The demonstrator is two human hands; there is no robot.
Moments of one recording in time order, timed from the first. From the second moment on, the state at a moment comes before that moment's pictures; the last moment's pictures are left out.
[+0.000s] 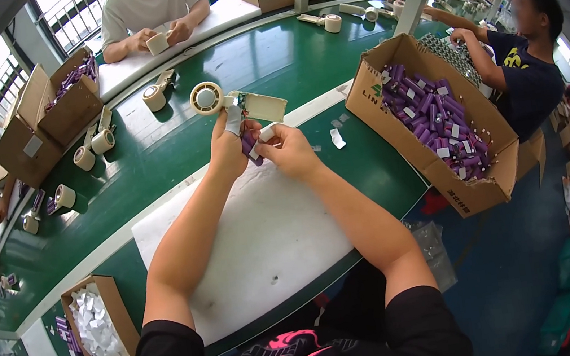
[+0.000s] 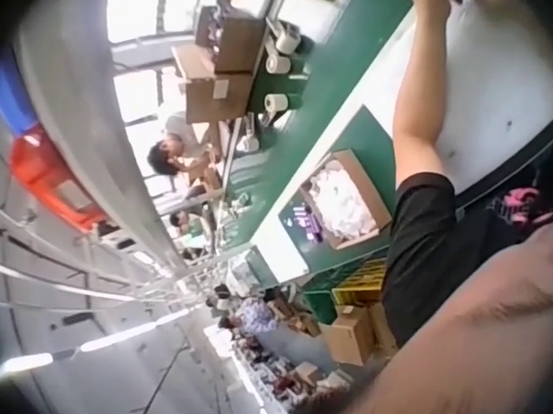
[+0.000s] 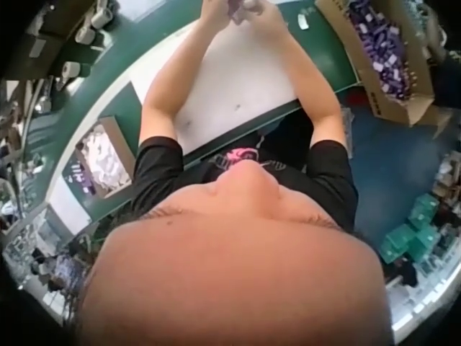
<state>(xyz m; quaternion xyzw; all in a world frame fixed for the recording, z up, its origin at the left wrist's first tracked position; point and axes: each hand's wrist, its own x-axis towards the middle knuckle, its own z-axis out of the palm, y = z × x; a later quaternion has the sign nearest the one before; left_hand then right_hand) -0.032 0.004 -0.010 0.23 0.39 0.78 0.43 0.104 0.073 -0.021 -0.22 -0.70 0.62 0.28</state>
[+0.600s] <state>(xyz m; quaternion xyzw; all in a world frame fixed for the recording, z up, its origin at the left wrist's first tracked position) -0.027 0.008 -0.005 0.09 0.40 0.82 0.40 0.101 0.065 -0.022 -0.22 -0.75 0.54 0.30</state>
